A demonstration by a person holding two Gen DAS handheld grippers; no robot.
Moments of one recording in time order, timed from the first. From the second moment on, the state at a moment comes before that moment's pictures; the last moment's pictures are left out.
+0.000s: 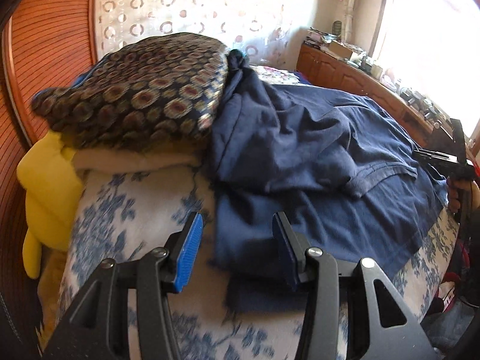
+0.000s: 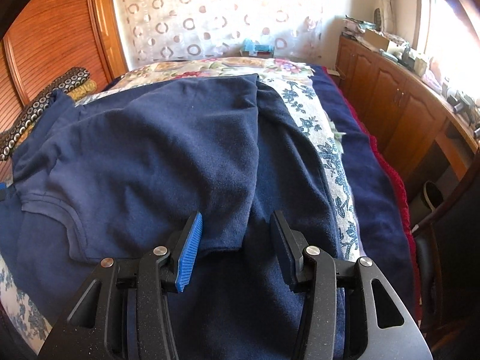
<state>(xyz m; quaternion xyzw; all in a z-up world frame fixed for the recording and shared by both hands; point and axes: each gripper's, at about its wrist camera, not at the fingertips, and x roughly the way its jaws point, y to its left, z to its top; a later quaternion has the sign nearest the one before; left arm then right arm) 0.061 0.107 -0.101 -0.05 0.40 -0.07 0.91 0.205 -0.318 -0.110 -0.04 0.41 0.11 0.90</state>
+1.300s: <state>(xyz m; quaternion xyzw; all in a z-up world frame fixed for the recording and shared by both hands) 0.113 0.088 -0.067 -0.04 0.34 -0.08 0.93 0.204 -0.315 -0.109 -0.05 0.41 0.10 0.91</state>
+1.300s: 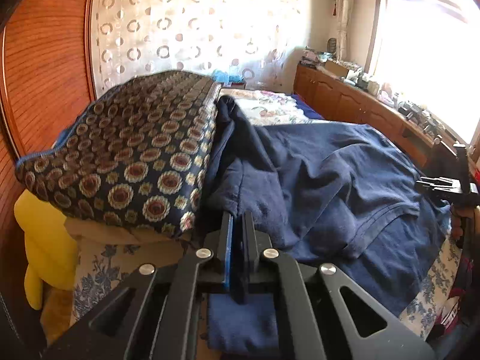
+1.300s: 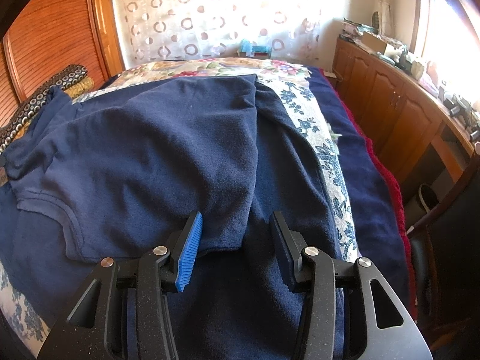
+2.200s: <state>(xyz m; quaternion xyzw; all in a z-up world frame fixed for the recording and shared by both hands) 0.044 0.078 0.007 -0.07 0.25 -0.12 0.96 0.145 -0.340 -0.001 0.00 0.26 0.15 0.95</state>
